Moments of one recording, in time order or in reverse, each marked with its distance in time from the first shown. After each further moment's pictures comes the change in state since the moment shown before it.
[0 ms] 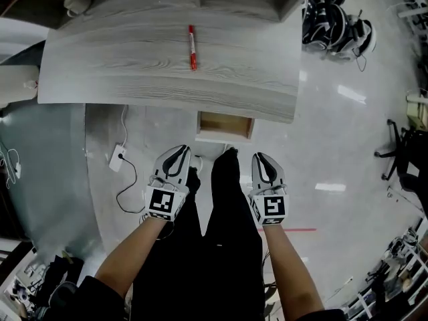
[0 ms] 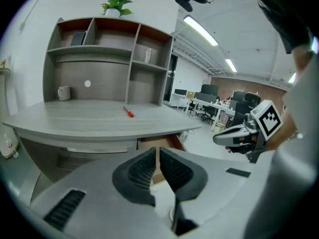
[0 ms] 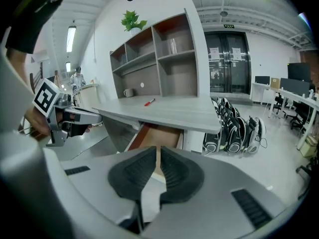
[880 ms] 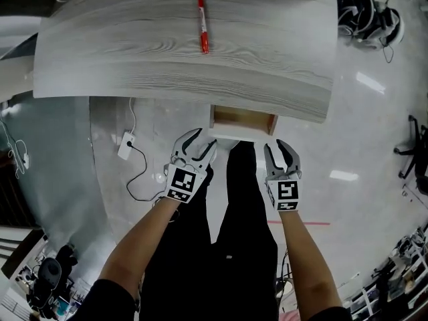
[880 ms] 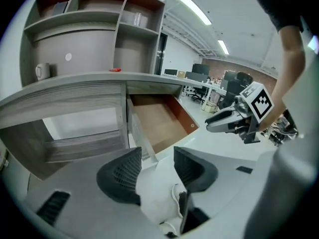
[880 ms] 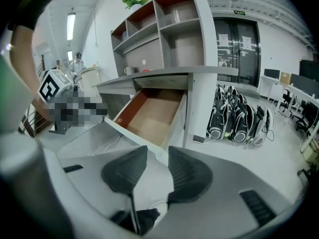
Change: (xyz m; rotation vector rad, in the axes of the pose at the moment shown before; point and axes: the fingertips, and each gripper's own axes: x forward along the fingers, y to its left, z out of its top) left arm 0.071 0.004 -0.114 0.085 0.213 -0.116; right arm 0.068 -0.016 -0.099 -0.041 0.165 0.049
